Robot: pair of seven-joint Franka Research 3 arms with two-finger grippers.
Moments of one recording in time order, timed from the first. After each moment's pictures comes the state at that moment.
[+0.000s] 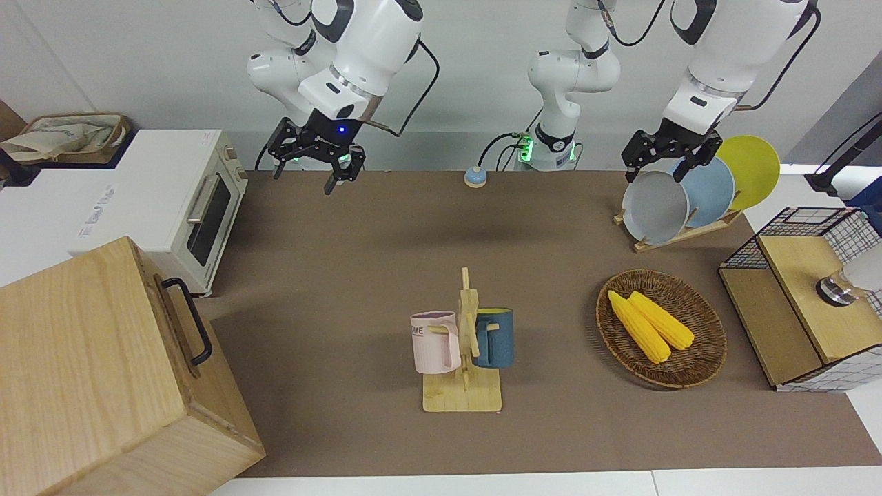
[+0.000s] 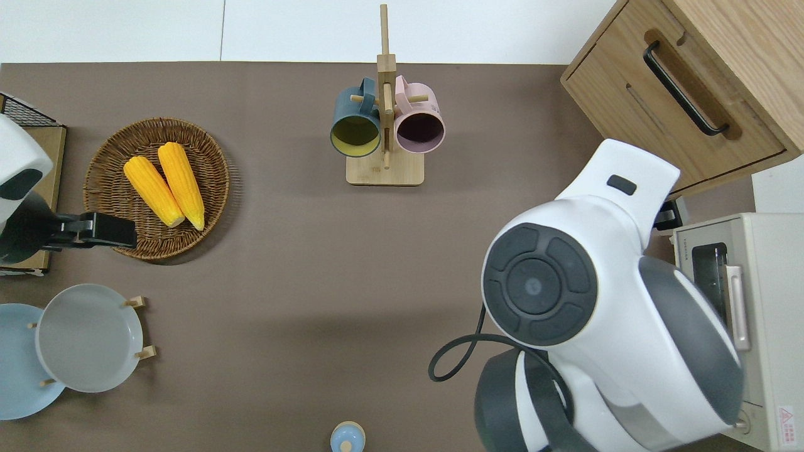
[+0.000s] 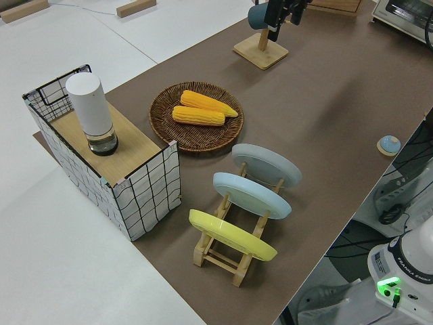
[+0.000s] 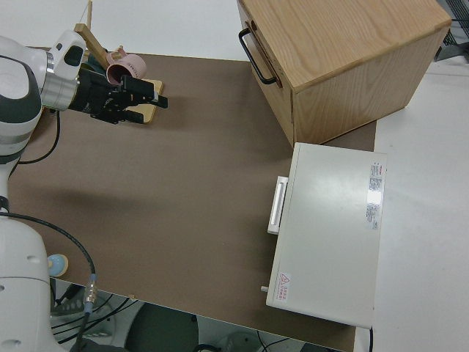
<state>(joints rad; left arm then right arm) -0.12 -0.03 0.07 -1.60 -0.02 1.57 -0.04 0.25 0.05 0.25 -1.64 -0.67 1.58 0.34</state>
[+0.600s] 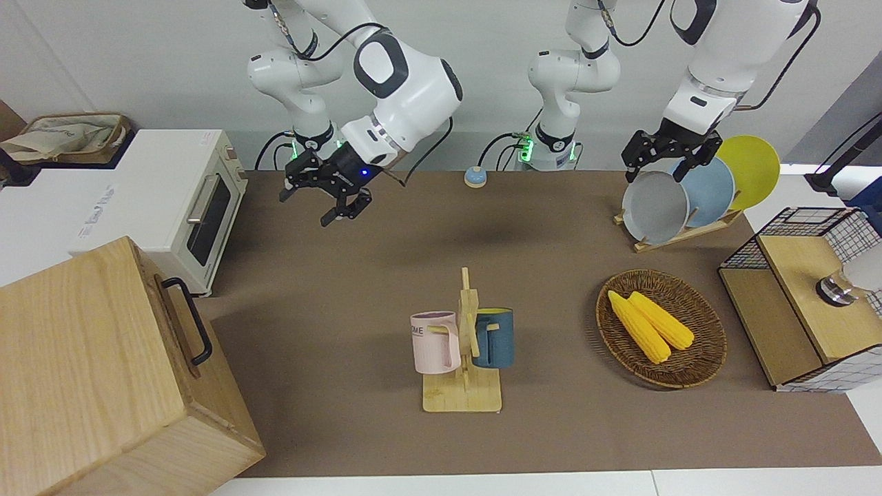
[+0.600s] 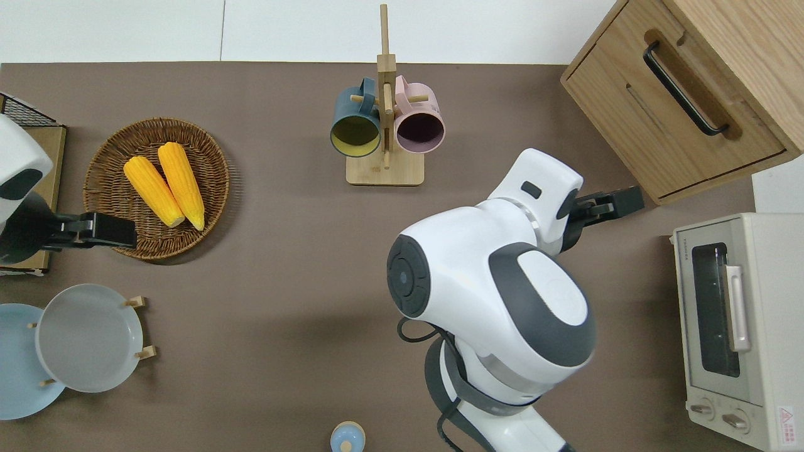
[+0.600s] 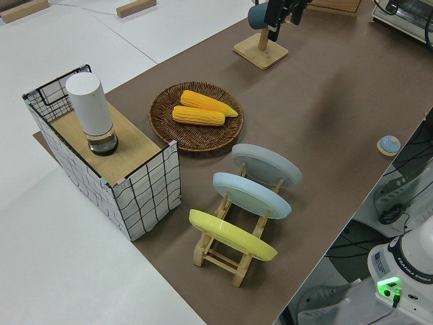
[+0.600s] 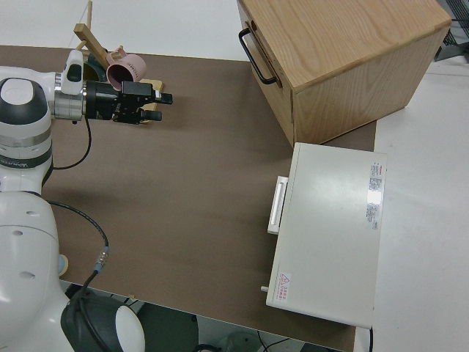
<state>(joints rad) -0.12 -0.03 0.07 -1.60 -0.02 1.57 -0.04 0.34 0.21 0.26 -1.66 -1.00 1.51 0.55</state>
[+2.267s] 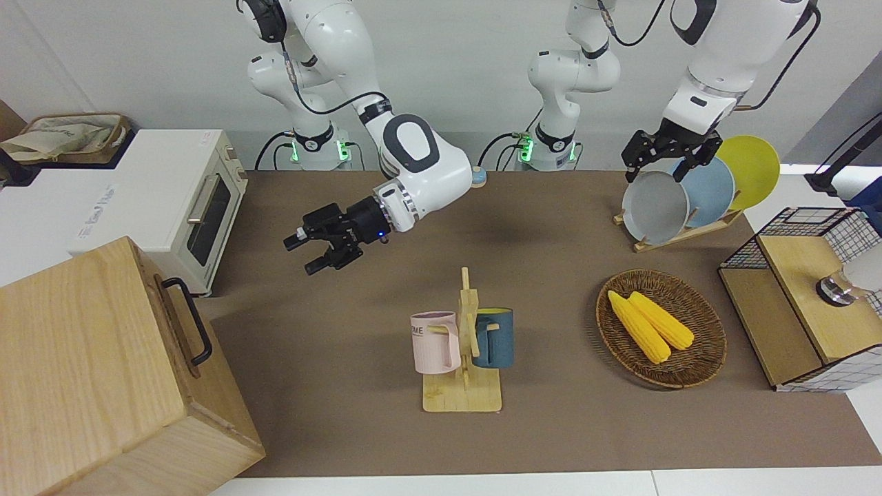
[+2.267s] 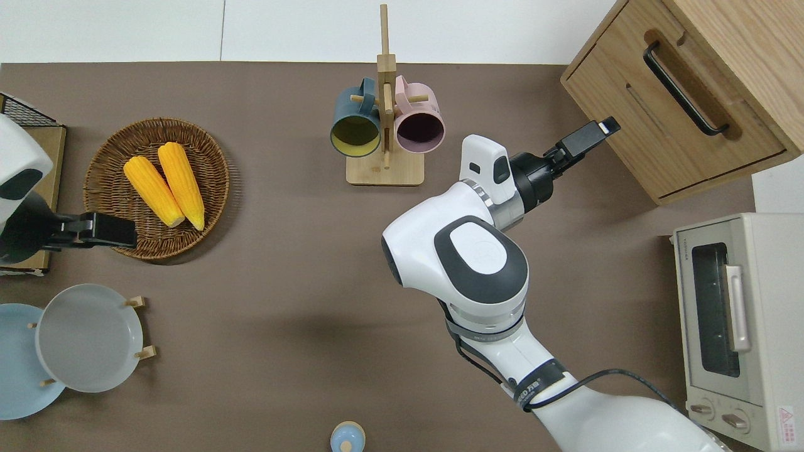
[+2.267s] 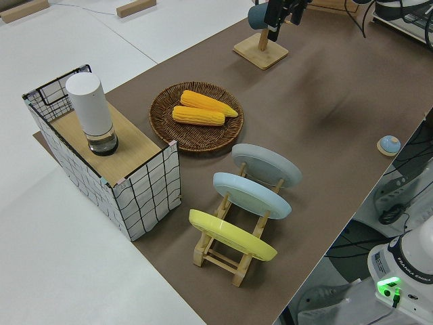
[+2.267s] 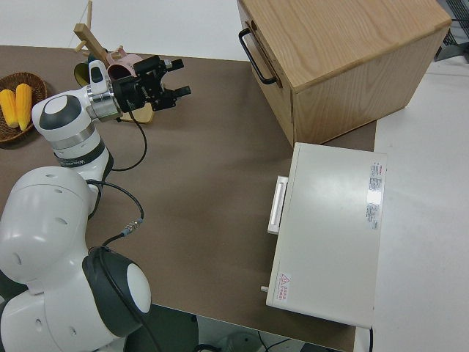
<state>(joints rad) -0.12 -0.03 0.07 -1.60 -0.02 1.57 -0.04 0.40 0.41 0.15 -1.66 -1.50 1.58 0.46</state>
